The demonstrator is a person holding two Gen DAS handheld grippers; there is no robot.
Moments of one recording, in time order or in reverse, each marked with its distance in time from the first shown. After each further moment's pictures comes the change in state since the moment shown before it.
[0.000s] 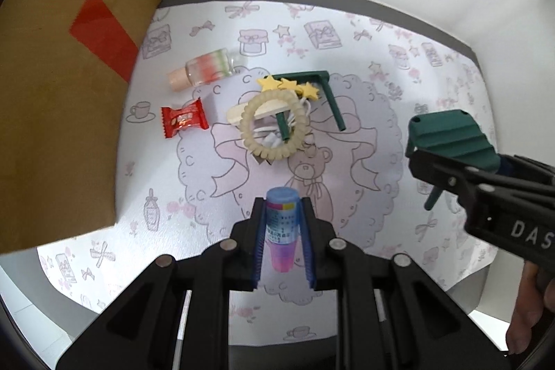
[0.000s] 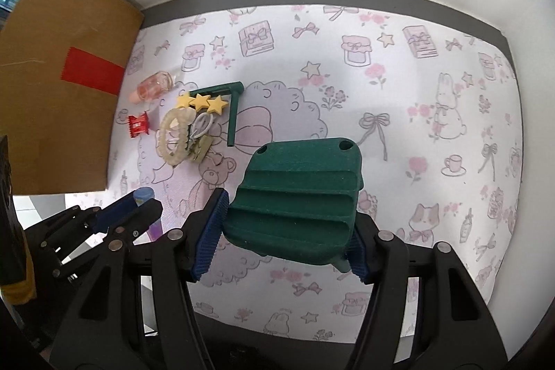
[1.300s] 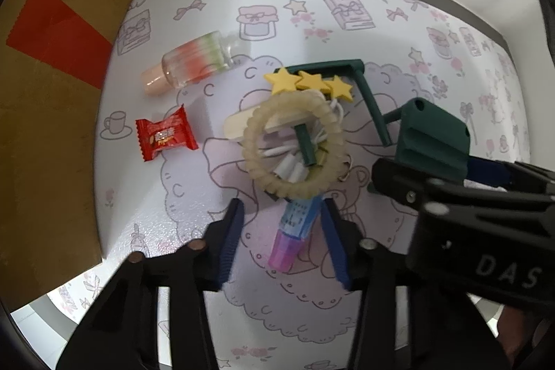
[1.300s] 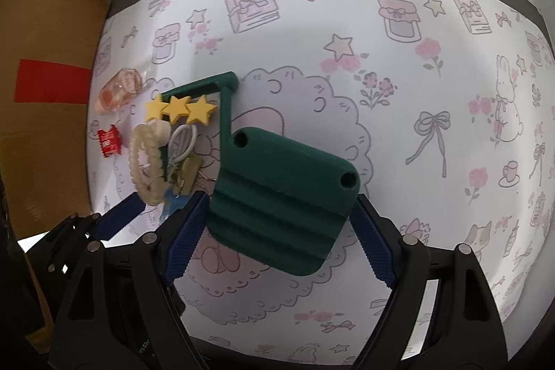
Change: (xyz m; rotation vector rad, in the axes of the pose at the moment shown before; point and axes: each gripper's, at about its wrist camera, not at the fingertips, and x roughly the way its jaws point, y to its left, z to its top) left arm 0.067 -0.001 0.028 0.097 0.090 0.064; right arm 0.076 0.013 0.027 0.078 0.119 0.015
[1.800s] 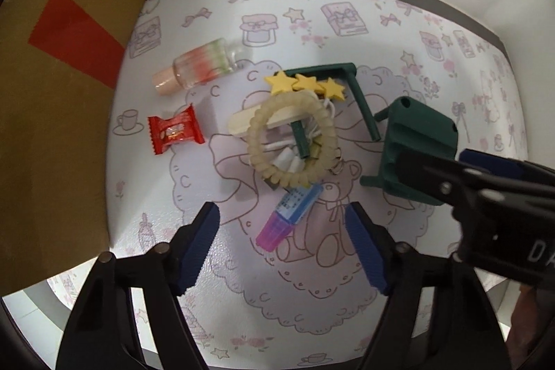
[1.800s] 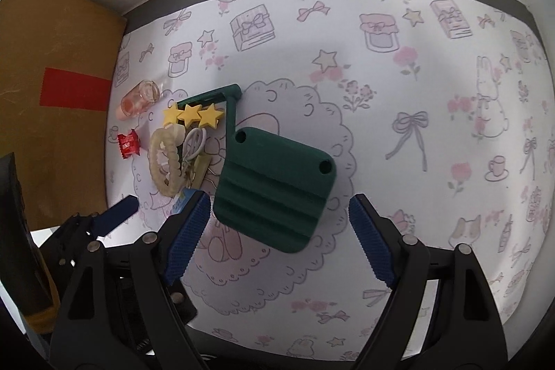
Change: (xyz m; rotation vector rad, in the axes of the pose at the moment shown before) left arm -0.011 -0.008 -0.001 0.024 -0.022 0.018; right arm -0.026 -0.015 -0.012 0.003 -0.058 0.055
